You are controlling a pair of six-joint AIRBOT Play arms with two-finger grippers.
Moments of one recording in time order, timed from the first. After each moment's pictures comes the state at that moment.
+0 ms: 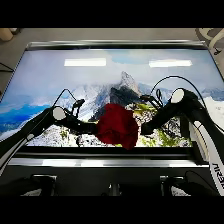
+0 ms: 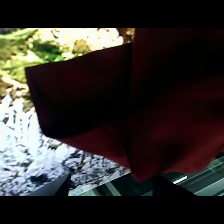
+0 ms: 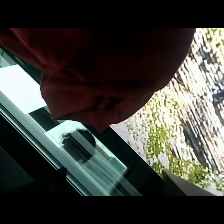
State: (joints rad) left arm -0.44 -1.33 0.88 0.99 -0.99 -1.60; right arm 0.12 -1.35 1.05 -1.12 1.47 0.96
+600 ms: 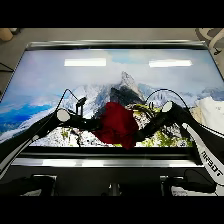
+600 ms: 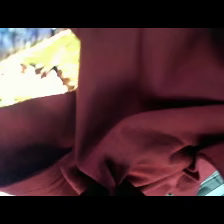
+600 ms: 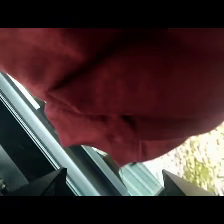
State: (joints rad) left arm -0.48 -1.36 0.86 0.79 -0.80 -1.58; right arm 0.12 -1.49 0.89 -0.94 1.36 0.86
